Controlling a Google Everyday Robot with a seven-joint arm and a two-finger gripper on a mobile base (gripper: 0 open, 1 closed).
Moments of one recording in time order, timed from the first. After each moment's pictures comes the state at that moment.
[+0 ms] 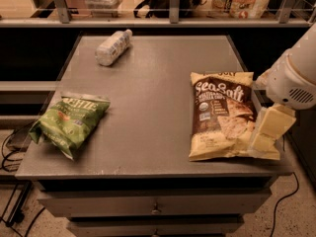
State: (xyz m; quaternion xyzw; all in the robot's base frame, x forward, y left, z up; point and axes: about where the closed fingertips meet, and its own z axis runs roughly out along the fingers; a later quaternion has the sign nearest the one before) arm 0.449 -0.206 0.901 -0.57 0.81 0.01 0.15
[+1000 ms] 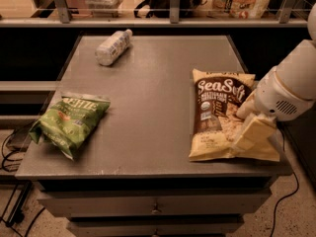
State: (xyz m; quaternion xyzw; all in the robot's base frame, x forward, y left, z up) arm 0.450 -0.187 0.862 -0.57 0.81 0.08 0.14
